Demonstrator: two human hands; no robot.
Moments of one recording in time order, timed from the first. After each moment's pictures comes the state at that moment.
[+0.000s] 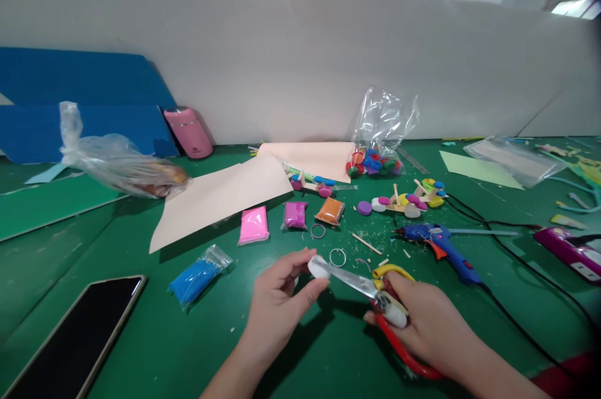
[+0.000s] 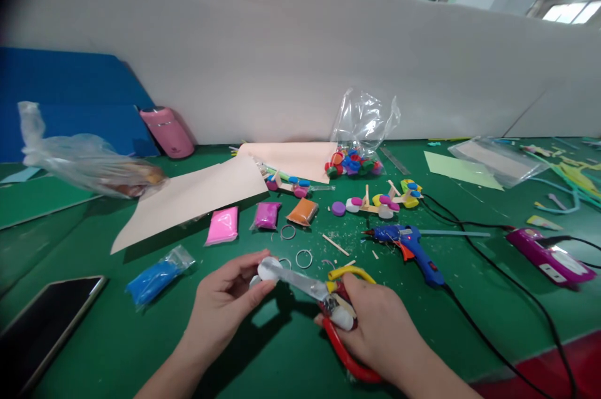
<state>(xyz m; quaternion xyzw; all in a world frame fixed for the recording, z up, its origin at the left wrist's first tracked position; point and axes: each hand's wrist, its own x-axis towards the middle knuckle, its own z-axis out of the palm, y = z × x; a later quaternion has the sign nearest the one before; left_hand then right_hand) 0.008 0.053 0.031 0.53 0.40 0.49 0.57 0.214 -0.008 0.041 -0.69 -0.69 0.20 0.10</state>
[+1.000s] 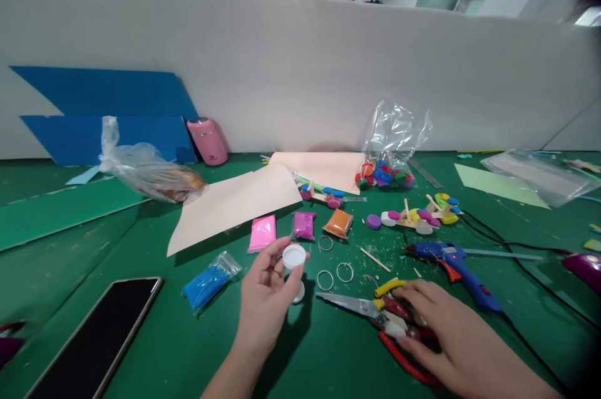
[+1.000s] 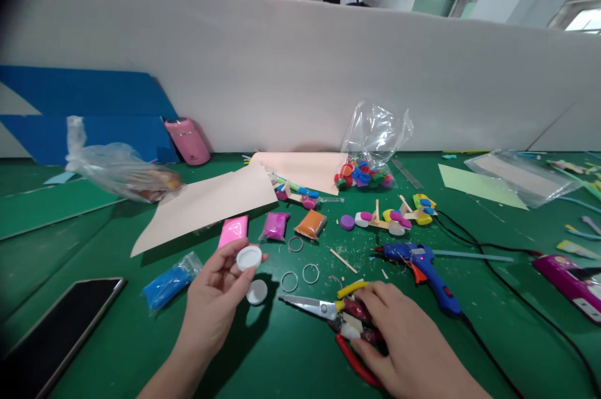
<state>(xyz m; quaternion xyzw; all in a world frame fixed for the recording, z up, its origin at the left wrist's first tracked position) -0.002 0.068 0.036 0.42 0.44 0.58 0.55 0.238 -0.008 0.055 -0.62 -0.75 0.20 0.09</state>
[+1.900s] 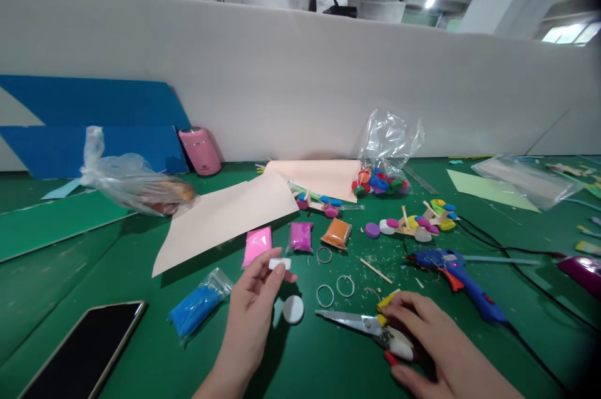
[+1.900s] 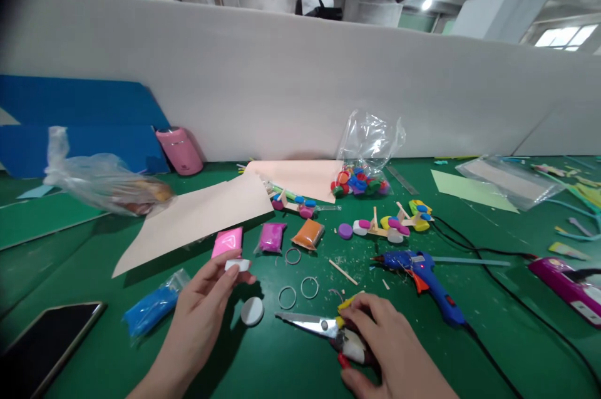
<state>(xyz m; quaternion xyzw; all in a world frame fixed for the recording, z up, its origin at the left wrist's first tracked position) -0.016 0.084 0.031 0.43 0.46 0.54 0.56 0.225 -0.007 0.040 -0.62 -0.75 0.20 0.13</state>
